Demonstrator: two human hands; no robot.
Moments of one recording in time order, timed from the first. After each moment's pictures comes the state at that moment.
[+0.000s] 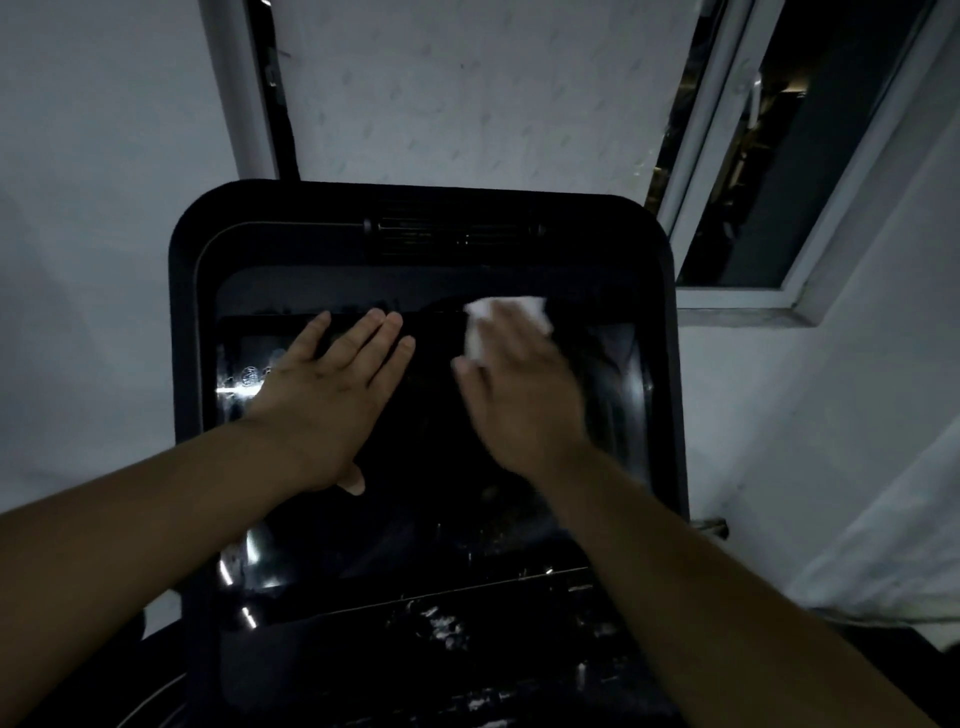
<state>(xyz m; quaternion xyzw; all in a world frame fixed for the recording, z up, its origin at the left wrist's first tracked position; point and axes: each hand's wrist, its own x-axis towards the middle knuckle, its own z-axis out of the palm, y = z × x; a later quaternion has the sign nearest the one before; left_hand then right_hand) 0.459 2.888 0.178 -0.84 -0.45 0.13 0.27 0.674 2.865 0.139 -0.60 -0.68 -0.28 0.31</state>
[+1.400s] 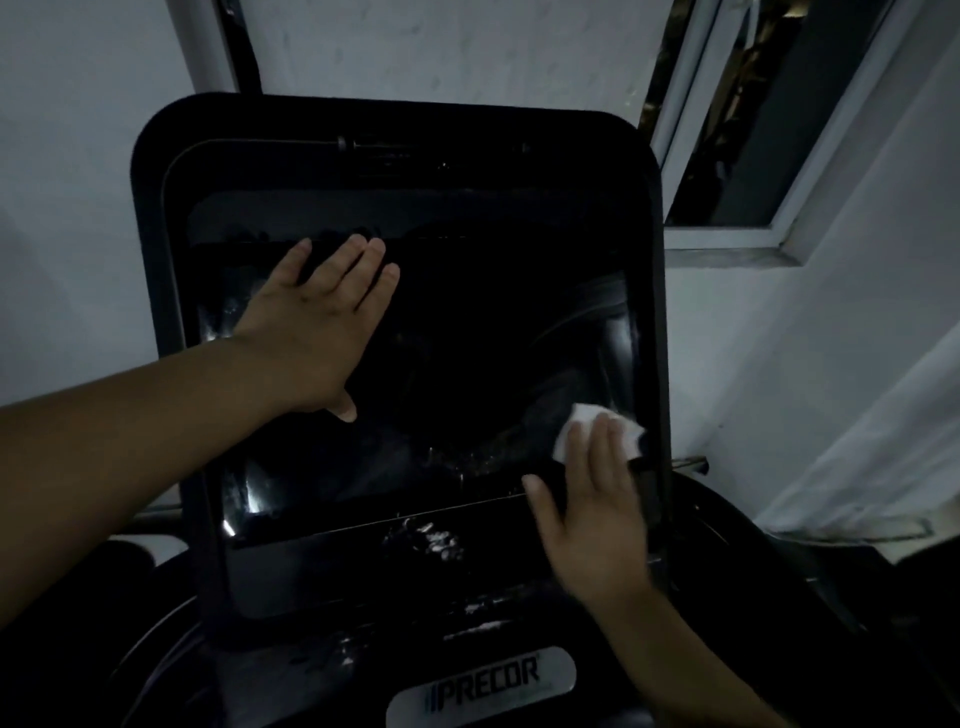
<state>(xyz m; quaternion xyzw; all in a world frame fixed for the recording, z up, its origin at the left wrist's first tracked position) 0.460 2.882 0.181 -0.85 -0.44 0.13 0.27 0.706 2.719 -0.013 -0.76 -0.57 -0.16 0.27</state>
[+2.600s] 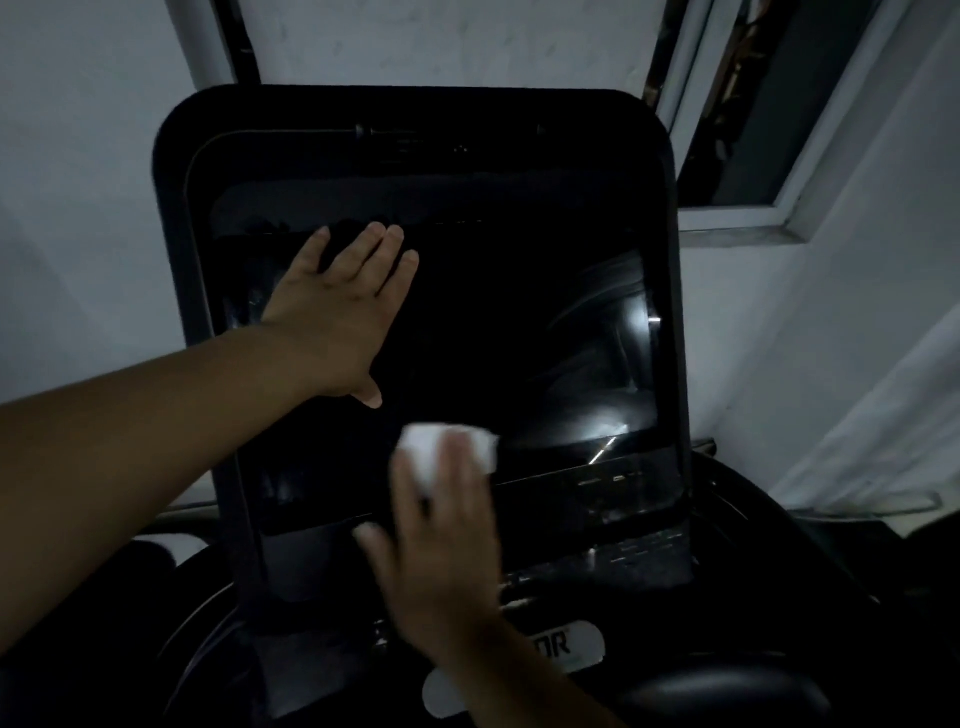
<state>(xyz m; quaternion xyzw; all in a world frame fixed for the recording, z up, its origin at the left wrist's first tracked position) 0.455 2.883 0.182 -0.85 -0.43 0.12 0.26 0.536 2.736 -0.028 -0.69 -0.65 -0.15 0.29</state>
